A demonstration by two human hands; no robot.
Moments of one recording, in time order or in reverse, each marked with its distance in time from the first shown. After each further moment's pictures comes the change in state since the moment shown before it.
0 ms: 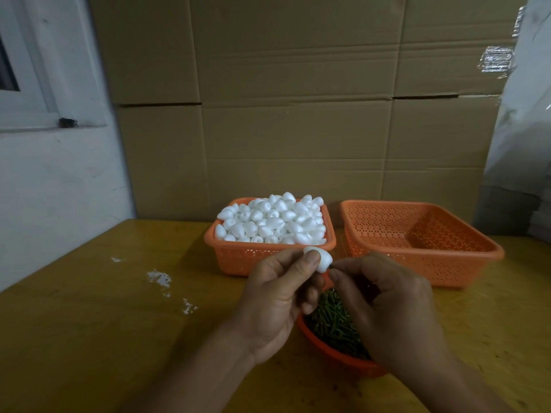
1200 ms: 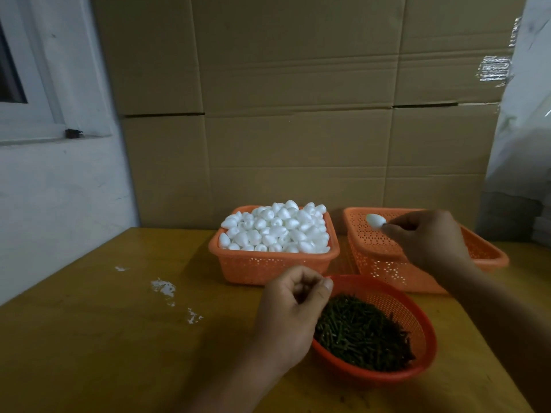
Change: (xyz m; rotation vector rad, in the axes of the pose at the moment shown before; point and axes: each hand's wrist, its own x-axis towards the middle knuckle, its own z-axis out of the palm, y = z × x) left_hand 0.003 -0.025 -0.003 0.551 0.170 0.212; right_hand 0.088 0.095 -0.021 -0.148 -0.104 0.604
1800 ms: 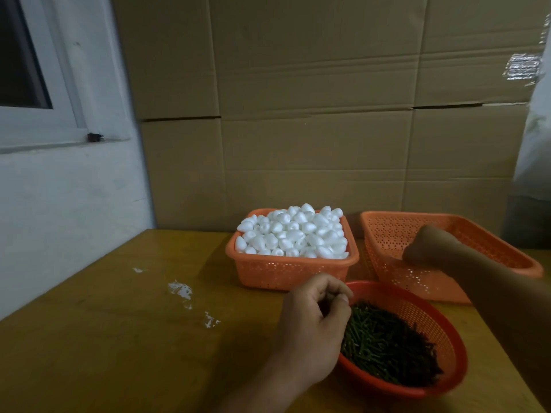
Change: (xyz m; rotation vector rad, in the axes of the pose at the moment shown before) left_hand -0.003 0.006 -0.002 0.082 -0.025 0.018; right_hand 0.064 0.022 0.038 -0.519 -0.272 0.278
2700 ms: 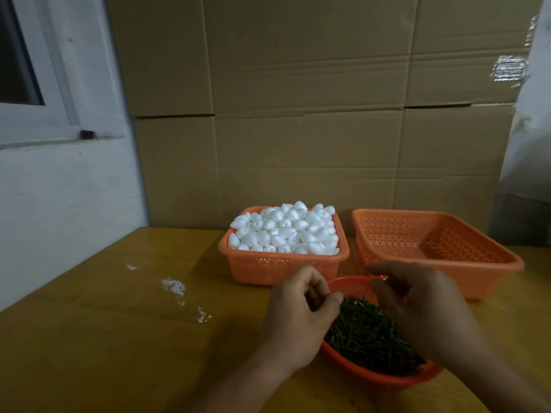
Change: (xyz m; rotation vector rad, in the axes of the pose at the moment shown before) left_hand 0.004 -0.011 -0.001 0.127 0.037 0.060; right_hand -0.166 0.015 0.010 0.306 0.279 -0.655
